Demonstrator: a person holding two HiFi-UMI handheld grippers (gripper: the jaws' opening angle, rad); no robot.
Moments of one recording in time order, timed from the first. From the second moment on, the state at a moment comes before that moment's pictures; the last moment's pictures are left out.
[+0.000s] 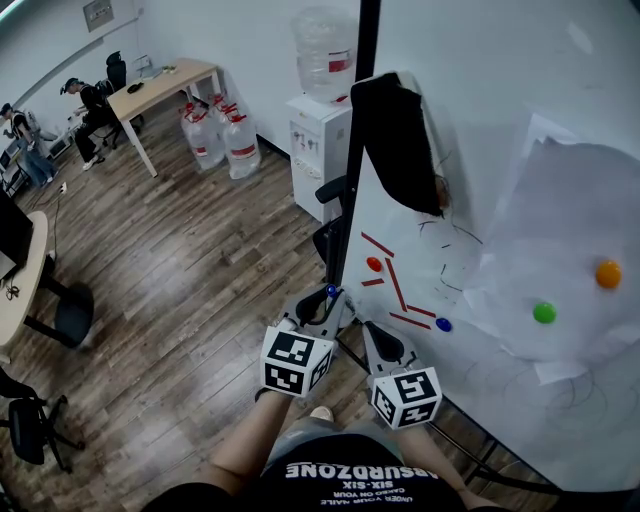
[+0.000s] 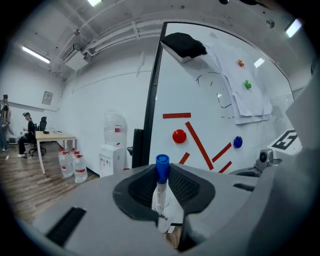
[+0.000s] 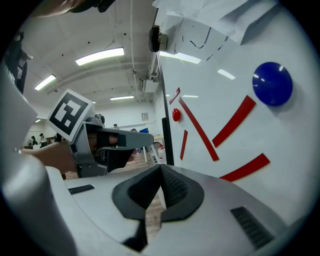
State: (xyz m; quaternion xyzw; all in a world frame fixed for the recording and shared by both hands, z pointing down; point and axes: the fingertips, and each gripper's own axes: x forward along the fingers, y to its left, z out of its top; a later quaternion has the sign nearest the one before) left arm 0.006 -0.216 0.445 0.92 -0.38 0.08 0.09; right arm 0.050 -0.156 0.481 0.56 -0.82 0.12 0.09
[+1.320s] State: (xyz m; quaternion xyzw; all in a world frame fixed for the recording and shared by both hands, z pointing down) left arm -0.055 -0.207 0.425 0.90 -0.43 0.06 0.08; right arm 0.012 -0.158 0.481 0.52 -0.84 0.12 0.09
